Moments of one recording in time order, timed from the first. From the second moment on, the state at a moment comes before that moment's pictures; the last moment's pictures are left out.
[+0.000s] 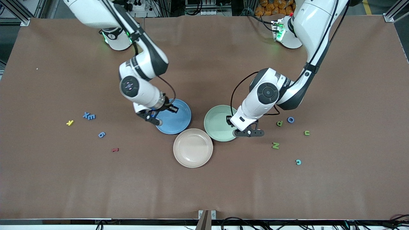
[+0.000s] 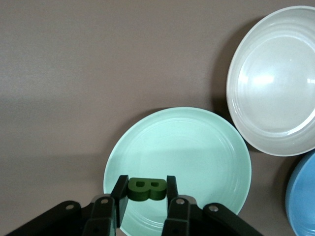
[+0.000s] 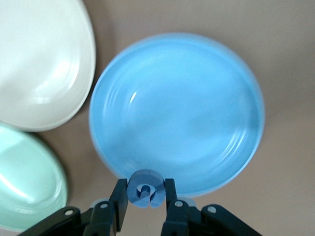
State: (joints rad) left arm -0.30 0.57 -0.31 -1.72 0.02 2.36 -0.57; right arm 0.37 0.41 0.21 -1.94 0.26 2.32 0.89
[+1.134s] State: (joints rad) left arm -0.20 0.51 -0.25 -1.66 0.20 2.10 -0.38; right arm 0.35 0.49 0.17 -1.92 0.25 2.33 0.85
